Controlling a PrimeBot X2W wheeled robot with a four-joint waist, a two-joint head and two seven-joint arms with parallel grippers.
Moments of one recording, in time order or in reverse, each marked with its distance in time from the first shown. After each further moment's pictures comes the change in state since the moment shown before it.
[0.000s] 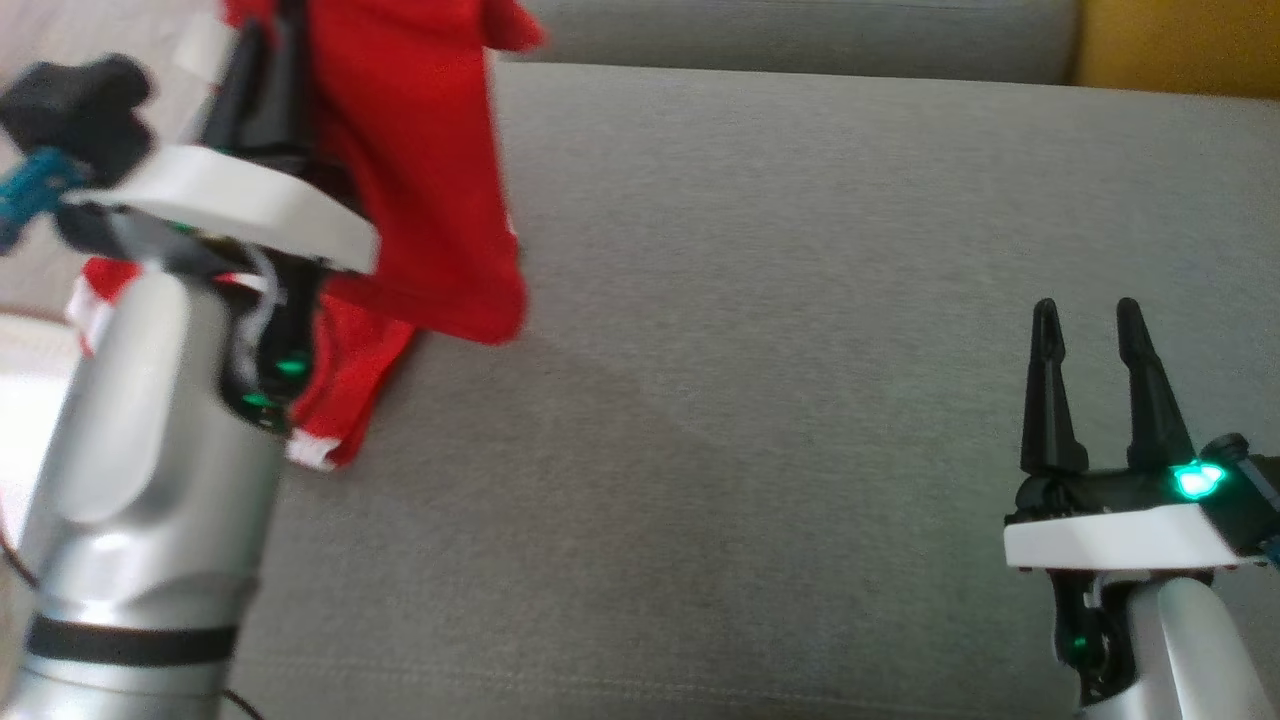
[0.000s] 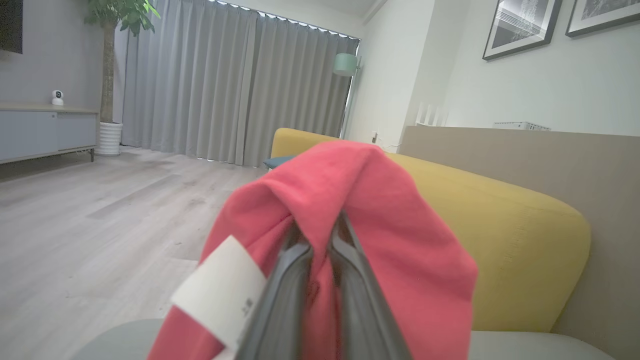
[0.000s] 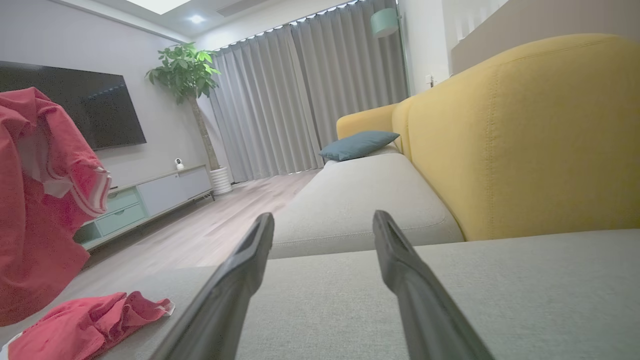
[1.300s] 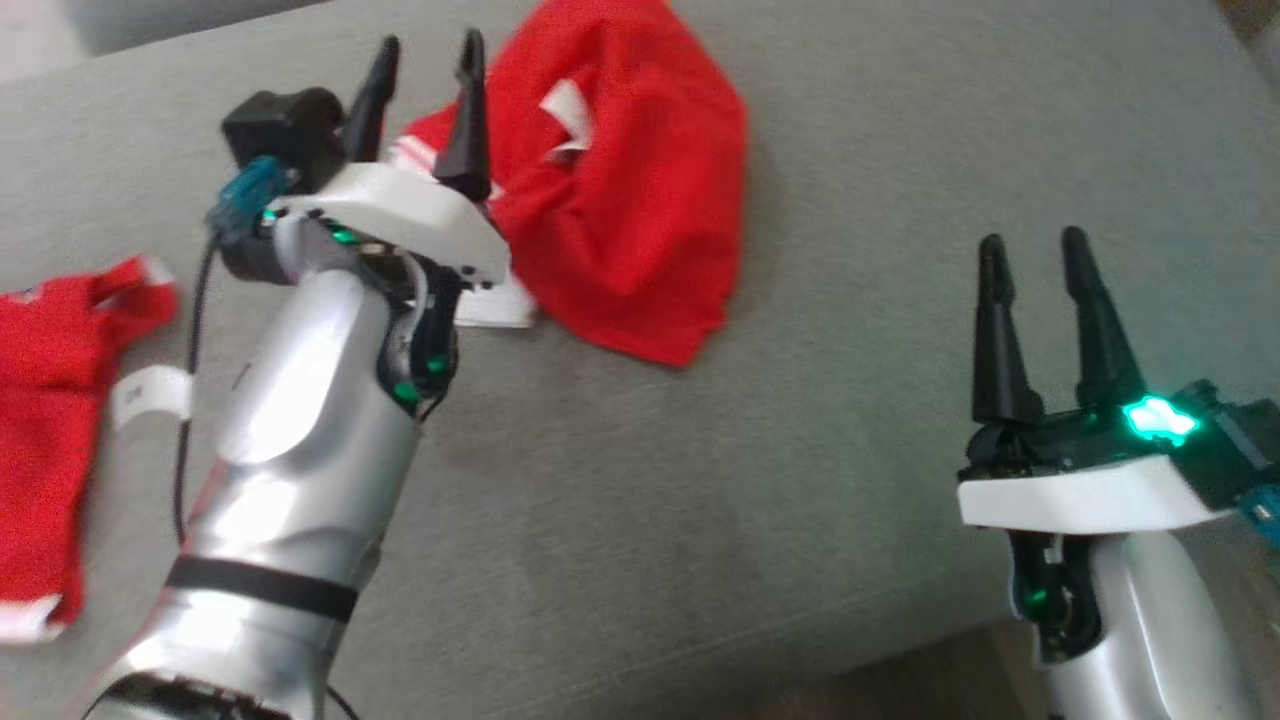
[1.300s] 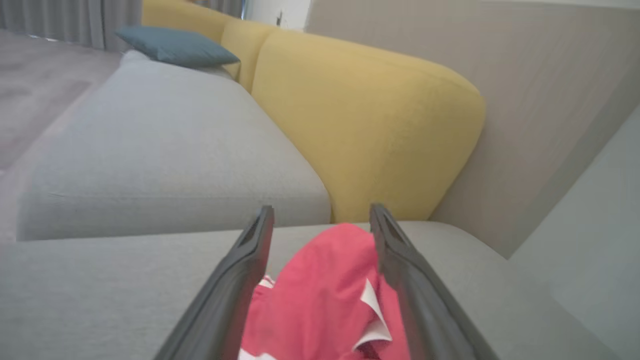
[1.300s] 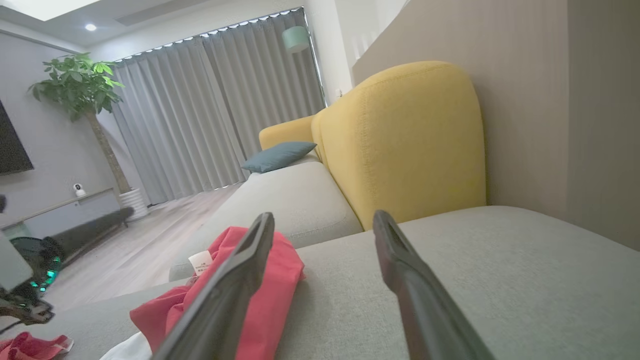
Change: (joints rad) left arm -0.121 -0.178 -0.123 0.389 0.026 0.042 -0.128; right arm -0.084 -0.001 0.122 -0.049 0.076 0.000 0.000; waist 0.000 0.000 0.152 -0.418
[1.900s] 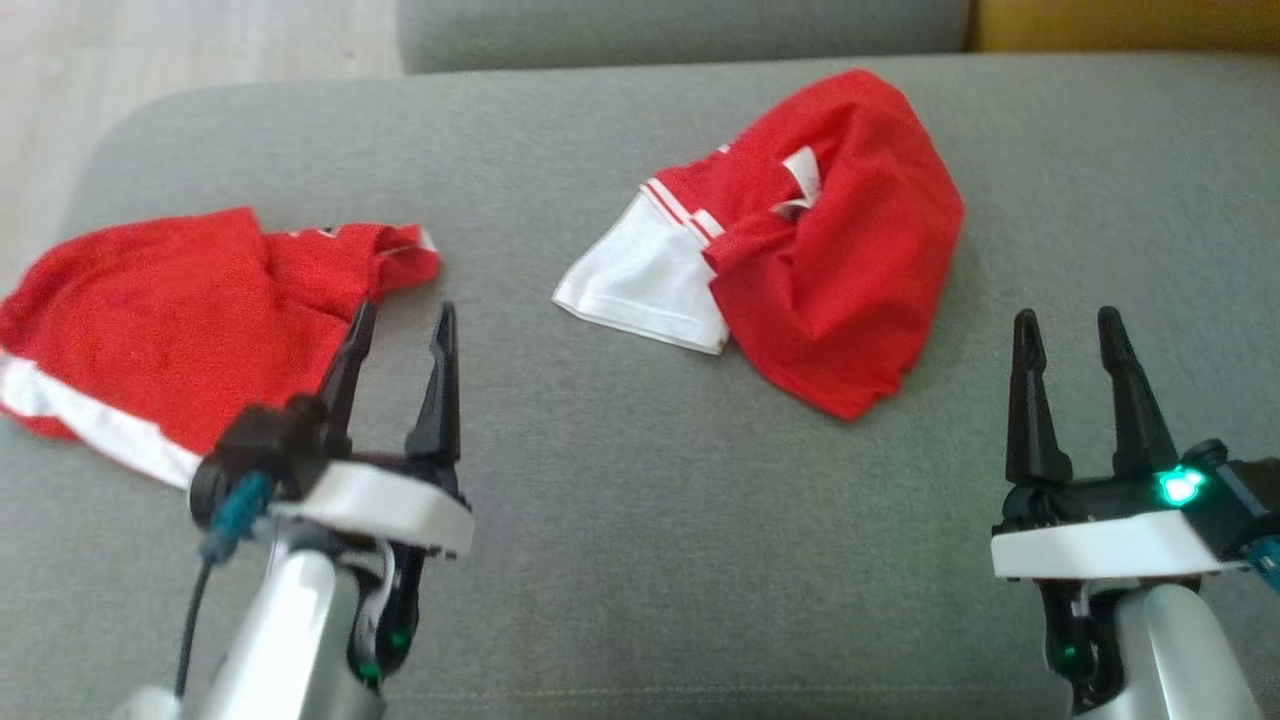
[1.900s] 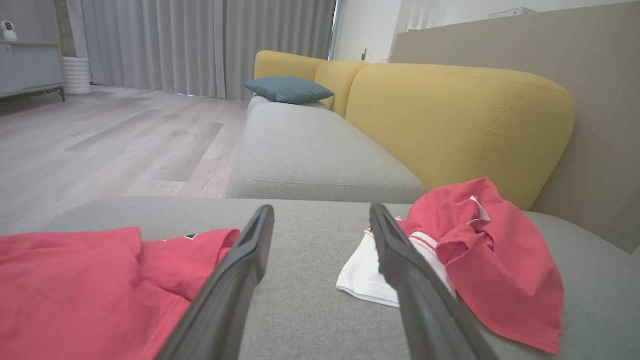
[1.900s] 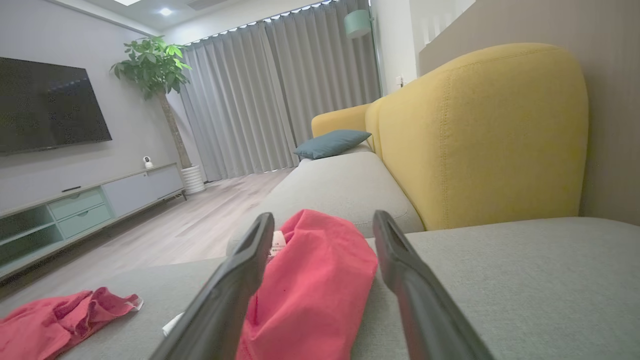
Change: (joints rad) left arm 0.543 0.059 0.131 -0.425 0.221 -0.049 -0.007; right arm 0.090 0.000 -0.102 0.053 -0.087 0.000 0.000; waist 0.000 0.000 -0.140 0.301
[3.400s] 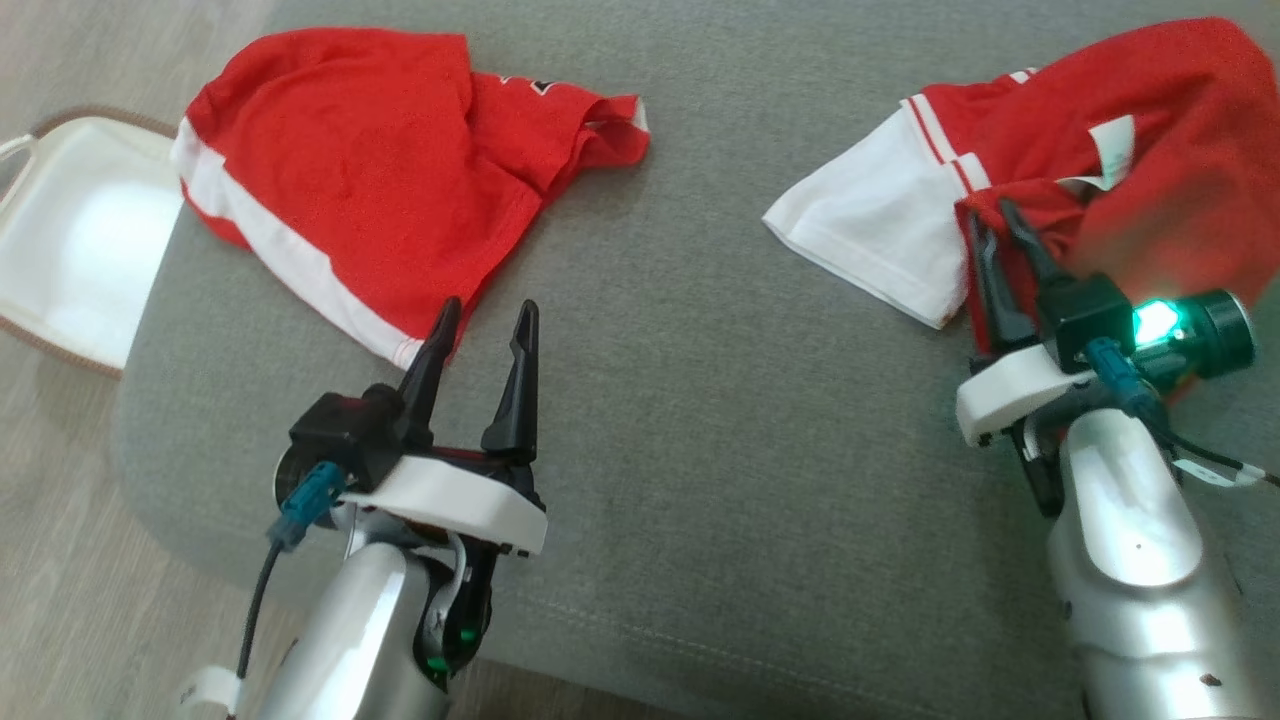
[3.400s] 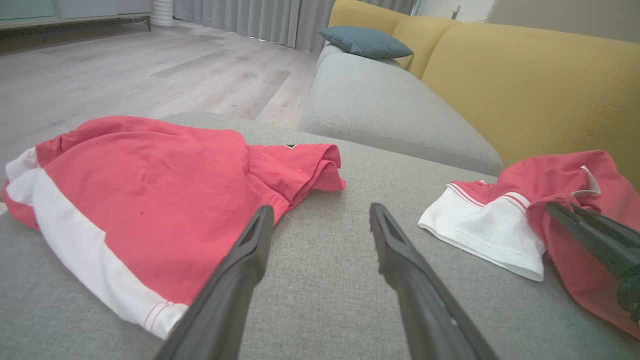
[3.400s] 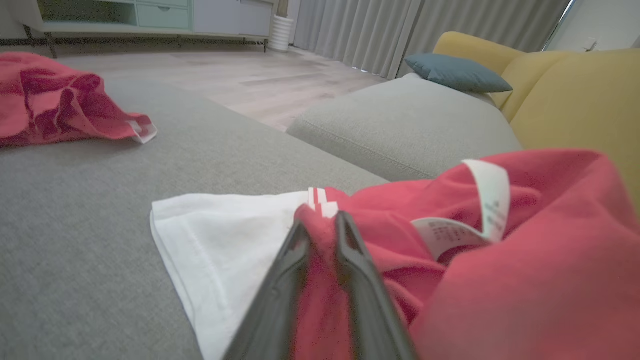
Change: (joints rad) left arm -0.003 -0.068 -0.079 -0.010 -0.036 0.010 0.000; right arm -0.414 -0.007 -0.061 0.500 -0.606 0.000 0.000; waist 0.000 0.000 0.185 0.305
